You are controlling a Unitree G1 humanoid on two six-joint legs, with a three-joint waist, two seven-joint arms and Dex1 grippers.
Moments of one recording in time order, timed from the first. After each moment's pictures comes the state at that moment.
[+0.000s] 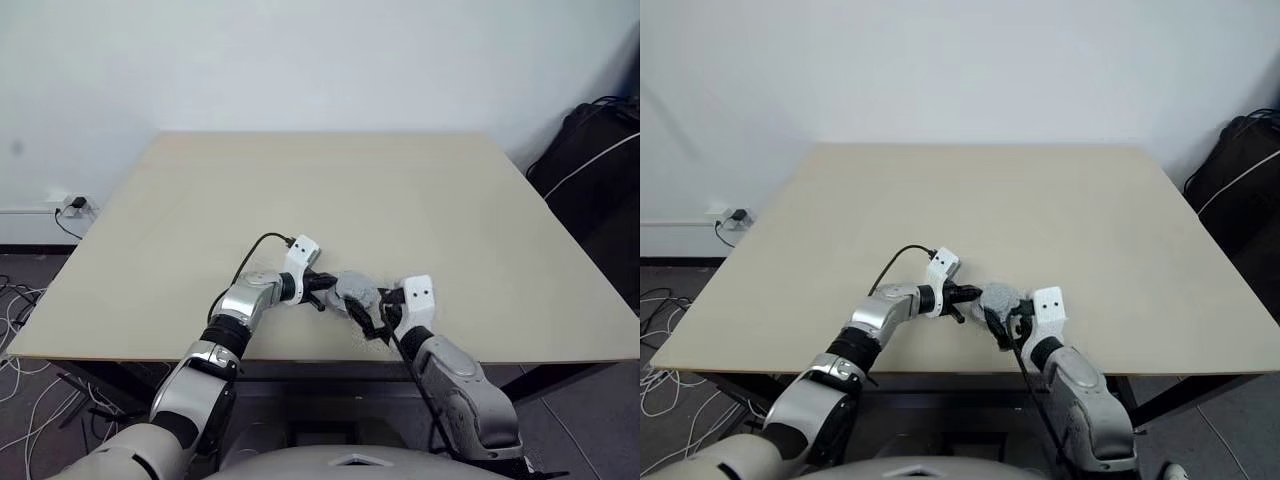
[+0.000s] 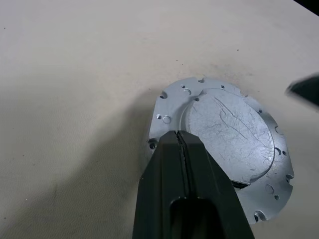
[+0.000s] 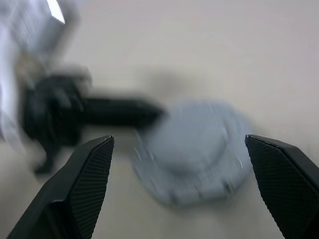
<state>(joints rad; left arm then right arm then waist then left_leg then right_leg) -0.56 0.05 -0.19 0.70 -0.10 0.38 -0.77 0.18 -0.08 0.01 -0.37 0.33 0.58 0.30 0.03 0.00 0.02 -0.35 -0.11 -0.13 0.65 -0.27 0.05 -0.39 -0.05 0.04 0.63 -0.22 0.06</state>
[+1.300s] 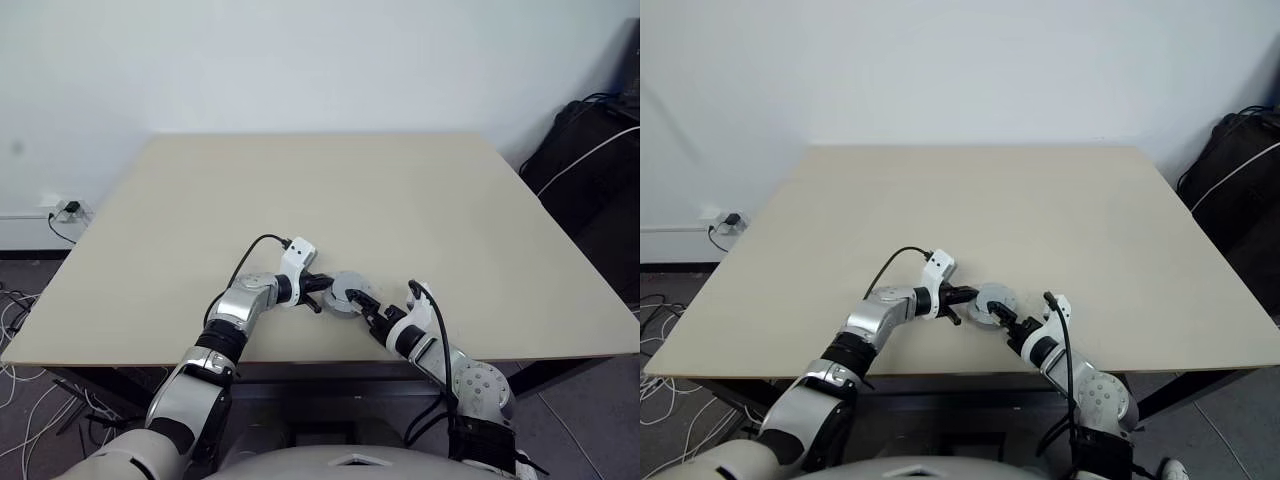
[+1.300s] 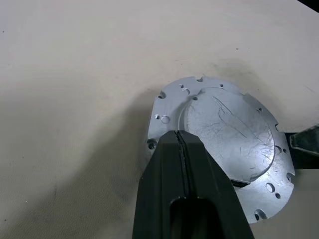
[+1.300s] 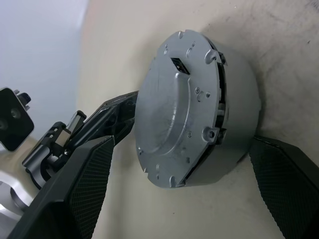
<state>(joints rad) -0.52 0.07 -0.19 0.65 -0.10 0.38 -0.76 0.02 0.08 -0.35 -0.08 0.88 1.04 0.10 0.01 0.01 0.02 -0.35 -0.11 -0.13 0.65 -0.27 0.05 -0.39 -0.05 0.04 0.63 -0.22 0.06</state>
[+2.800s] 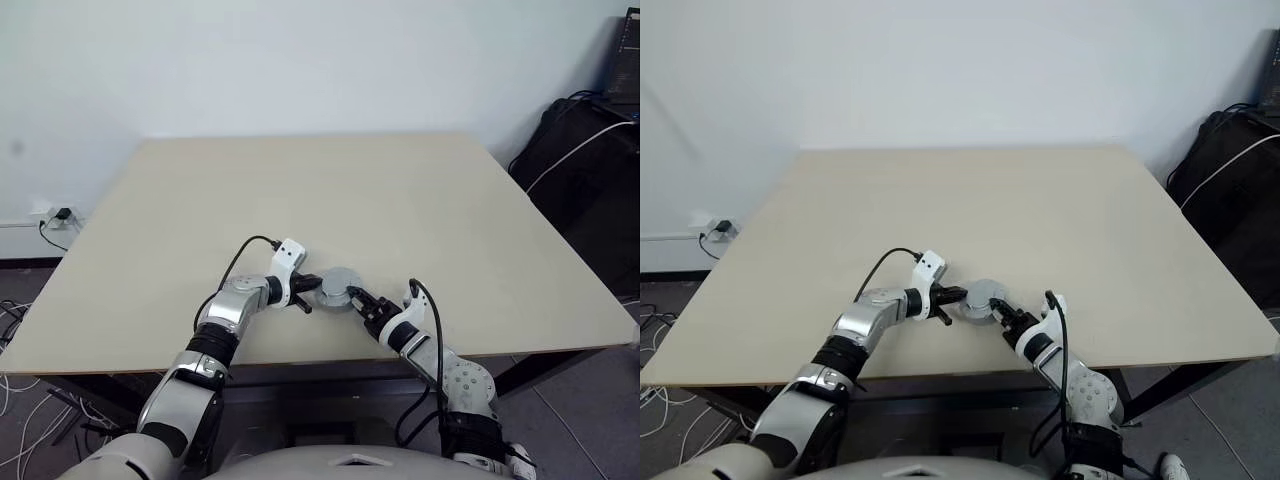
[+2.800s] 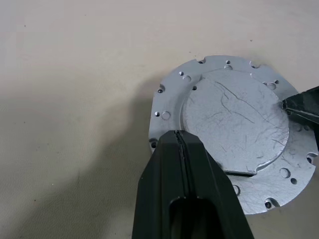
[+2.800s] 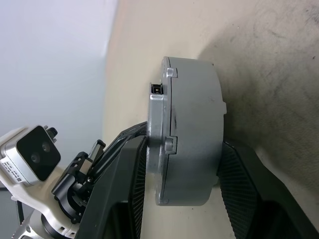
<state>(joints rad) -0.49 0.09 -0.18 0.62 -0.09 0.39 -0.74 -0.01 0.08 -0.32 0.07 0.96 0.88 0.14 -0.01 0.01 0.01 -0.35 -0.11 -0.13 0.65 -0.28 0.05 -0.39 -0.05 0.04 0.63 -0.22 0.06</state>
